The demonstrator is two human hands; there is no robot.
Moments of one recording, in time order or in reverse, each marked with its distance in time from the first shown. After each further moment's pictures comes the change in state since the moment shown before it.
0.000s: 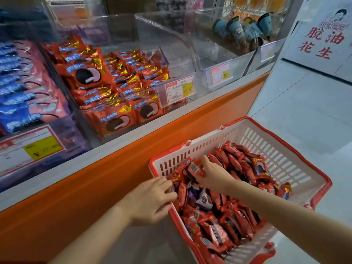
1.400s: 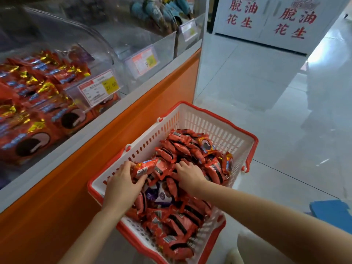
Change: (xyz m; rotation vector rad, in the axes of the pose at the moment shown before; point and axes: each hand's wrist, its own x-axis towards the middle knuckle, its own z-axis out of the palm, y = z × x) left_hand 0.057 0.025 0.010 -0.467 0.191 -0.663; right_hand -0.046 0.038 0.034 -0.362 0.041 0.224
